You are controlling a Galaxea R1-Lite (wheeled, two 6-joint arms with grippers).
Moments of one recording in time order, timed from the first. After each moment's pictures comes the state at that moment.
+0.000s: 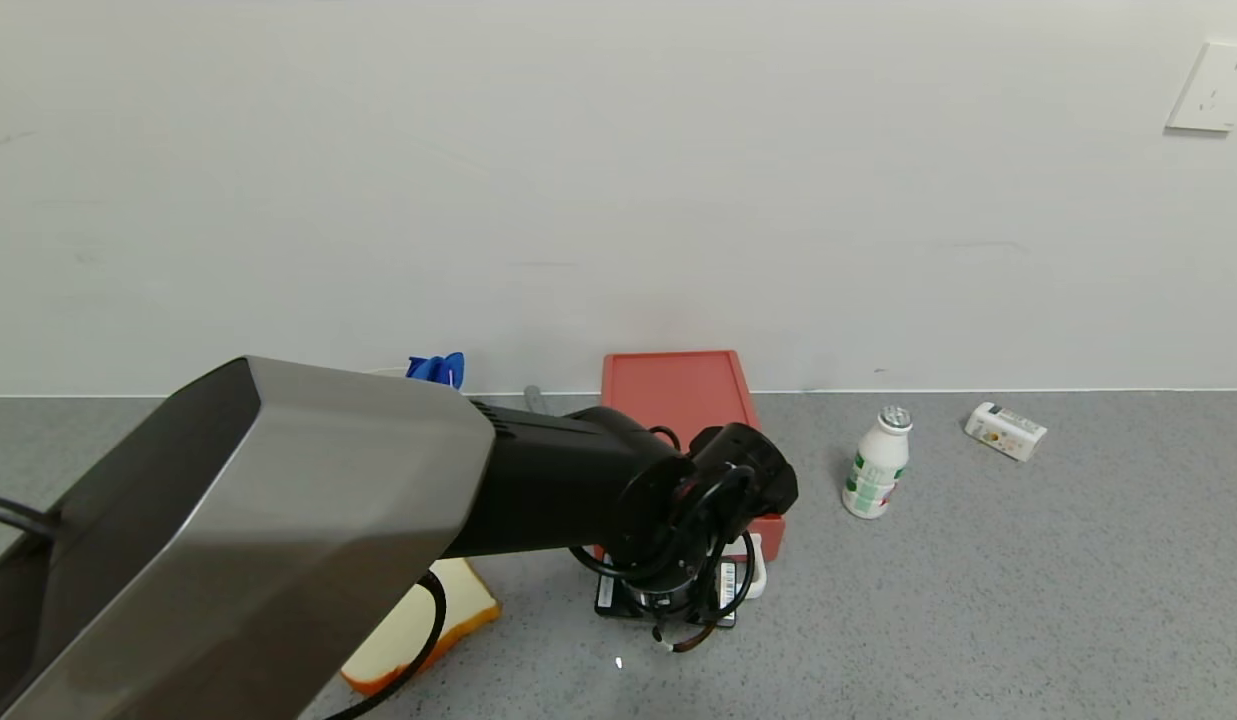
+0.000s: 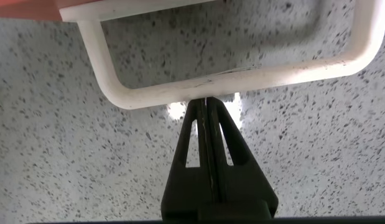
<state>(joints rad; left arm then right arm) -0.84 2.25 -1.68 0.63 0.28 -0.68 0.01 0.00 0.00 0.00 0.02 0.00</state>
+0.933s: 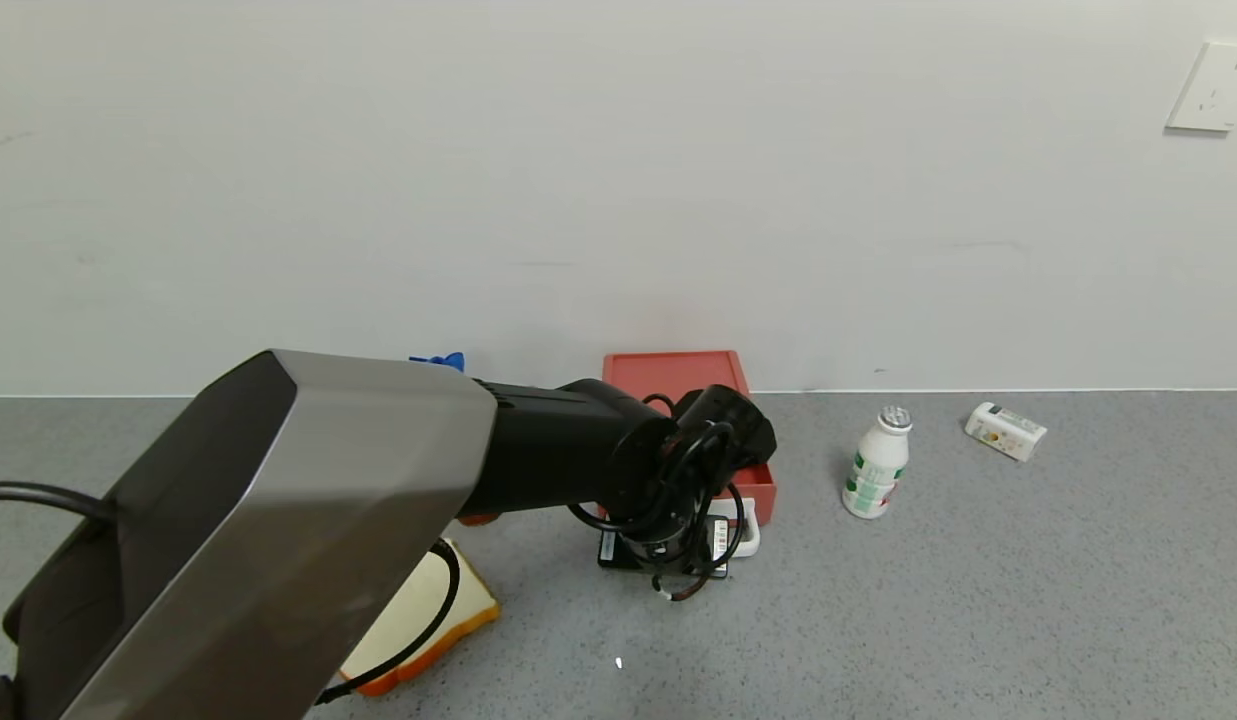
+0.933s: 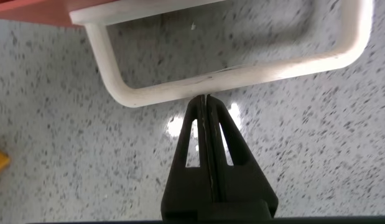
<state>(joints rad) -0.78 2.31 -1.79 0.61 0.28 -0.60 0.01 0.00 0.00 0.00 0.02 0.00</state>
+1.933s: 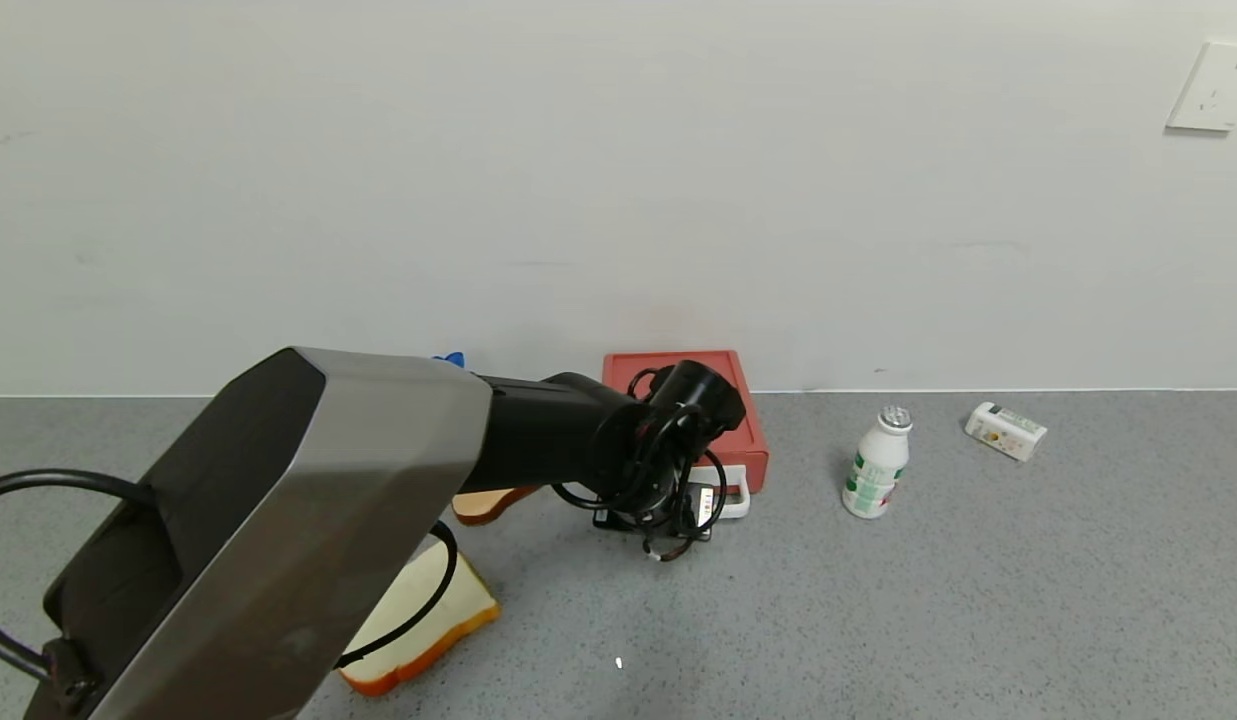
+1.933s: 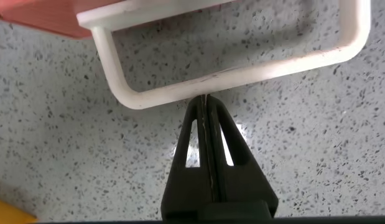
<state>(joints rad) -0.70 2.35 -1.83 0.48 0.29 -0.46 0.01 0.00 0.00 0.00 0.01 0.00</state>
